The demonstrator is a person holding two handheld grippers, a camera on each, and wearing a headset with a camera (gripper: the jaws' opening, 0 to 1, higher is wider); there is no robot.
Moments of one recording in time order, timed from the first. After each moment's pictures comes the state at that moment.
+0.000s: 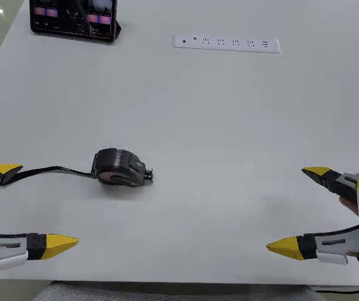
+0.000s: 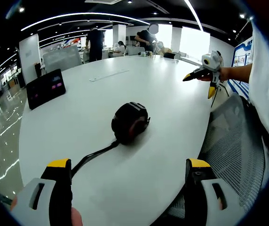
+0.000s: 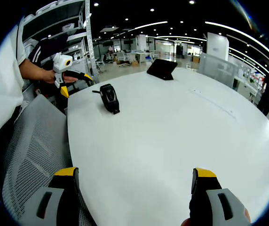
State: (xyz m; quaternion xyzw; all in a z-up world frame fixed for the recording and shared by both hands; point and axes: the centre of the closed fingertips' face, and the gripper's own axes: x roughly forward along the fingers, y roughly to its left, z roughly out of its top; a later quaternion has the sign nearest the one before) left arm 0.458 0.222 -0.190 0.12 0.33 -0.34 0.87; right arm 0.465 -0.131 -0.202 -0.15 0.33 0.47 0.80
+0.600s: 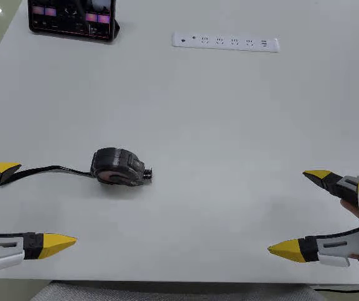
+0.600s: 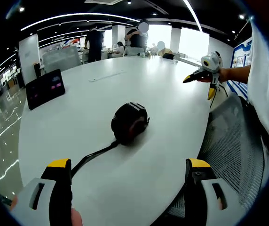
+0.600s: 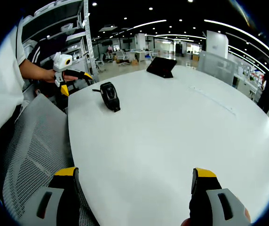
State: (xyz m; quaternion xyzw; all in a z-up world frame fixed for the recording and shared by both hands) left arm 0.457 0.221 -0.190 0.11 0.33 -0.35 0.87; right arm 0.459 -0.133 -0.205 -0.15 0.34 0.47 0.80
